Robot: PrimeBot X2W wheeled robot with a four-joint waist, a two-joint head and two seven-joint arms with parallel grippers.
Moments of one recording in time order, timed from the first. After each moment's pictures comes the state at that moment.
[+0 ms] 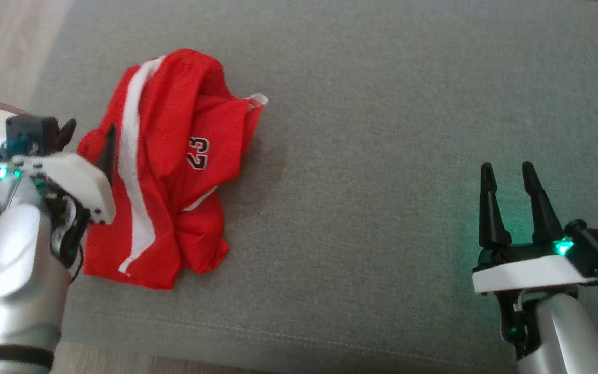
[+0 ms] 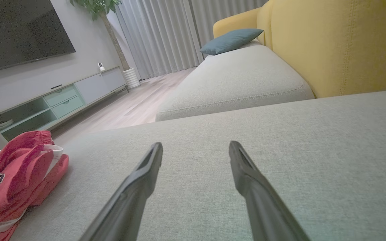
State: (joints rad) left arm -0.58 0.30 -0.20 0.67 -0.24 -0.13 0.03; right arm -0.12 -0.04 0.03 0.20 0.24 0.13 -0.25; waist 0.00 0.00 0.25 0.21
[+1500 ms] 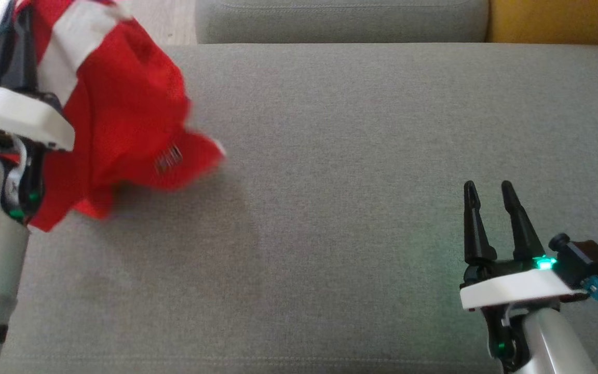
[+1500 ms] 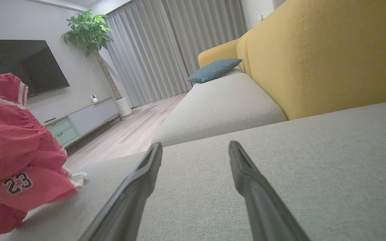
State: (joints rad) left arm -0.69 0.45 -0.32 0.44 -0.44 0.02 -0.20; right arm -0.09 -0.04 0.09 0.23 0.34 0.13 -0.25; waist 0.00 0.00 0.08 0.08
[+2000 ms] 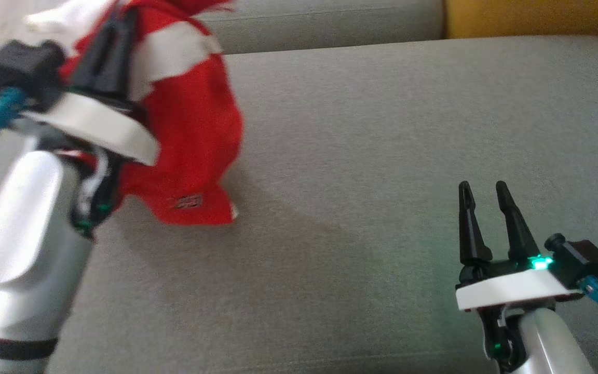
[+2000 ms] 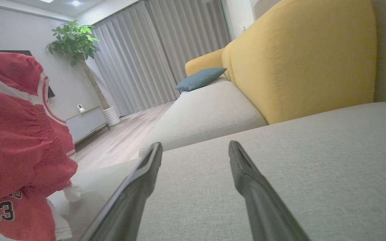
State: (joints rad) left arm -0.64 0.39 -0.43 0.18 -0.46 0.02 -0.11; right arm -0.09 -0.04 0.11 0.23 0.35 0.13 -0.25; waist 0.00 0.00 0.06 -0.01
